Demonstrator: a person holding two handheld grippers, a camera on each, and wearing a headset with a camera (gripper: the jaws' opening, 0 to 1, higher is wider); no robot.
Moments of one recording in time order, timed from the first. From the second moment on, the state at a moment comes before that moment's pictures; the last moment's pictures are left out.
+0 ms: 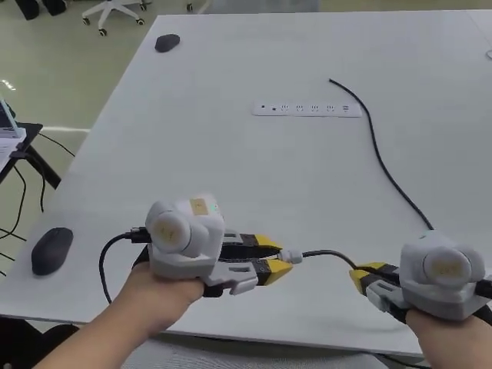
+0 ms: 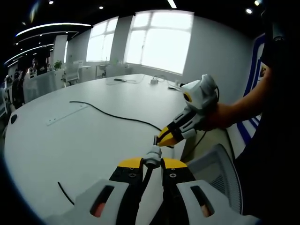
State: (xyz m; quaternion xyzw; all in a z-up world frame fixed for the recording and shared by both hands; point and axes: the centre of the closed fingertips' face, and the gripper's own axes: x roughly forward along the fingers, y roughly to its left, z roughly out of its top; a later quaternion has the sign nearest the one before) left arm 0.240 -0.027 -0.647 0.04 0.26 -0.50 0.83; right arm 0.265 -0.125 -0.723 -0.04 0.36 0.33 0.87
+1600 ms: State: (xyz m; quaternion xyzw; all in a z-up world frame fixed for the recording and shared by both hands) left arm 0.234 -0.027 -0.654 0.06 0.27 -0.50 0.82; right arm 0.236 -0.038 -0.665 -0.36 0.21 0.49 0.76
